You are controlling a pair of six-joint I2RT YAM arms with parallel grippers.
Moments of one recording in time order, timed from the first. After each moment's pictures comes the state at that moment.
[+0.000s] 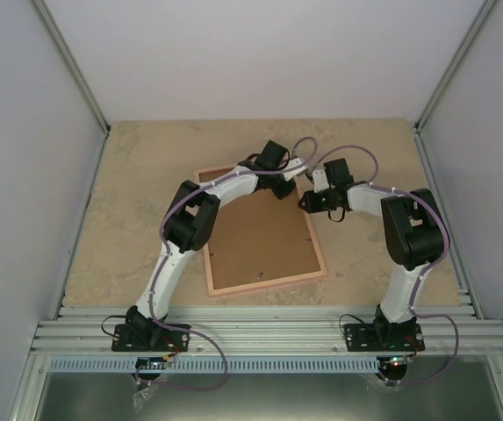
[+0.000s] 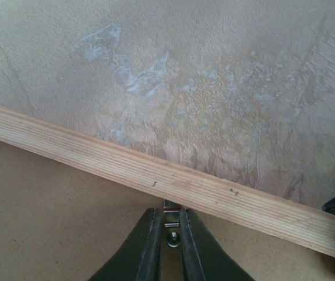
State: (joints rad) left arm -0.62 2.42 1.89 -0.33 0.26 0.36; right arm 0.30 1.91 1.08 -0.19 -0.36 0.09
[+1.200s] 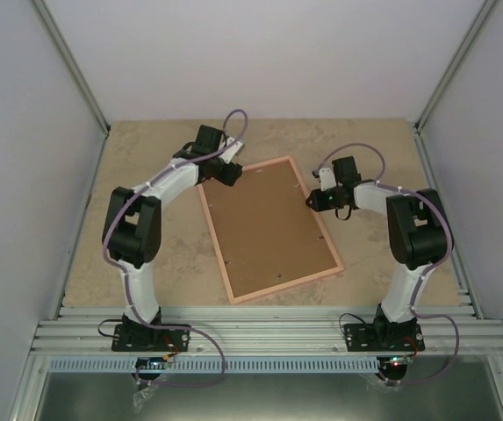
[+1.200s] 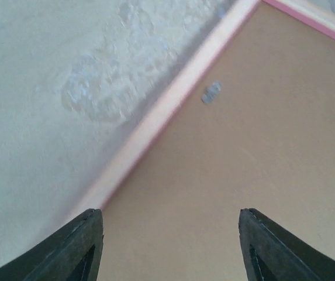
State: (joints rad) left arm -0.36 1.92 1.43 -0.39 0.18 0.25; right arm 0.25 1.91 1.09 -0.22 -0.36 0.01
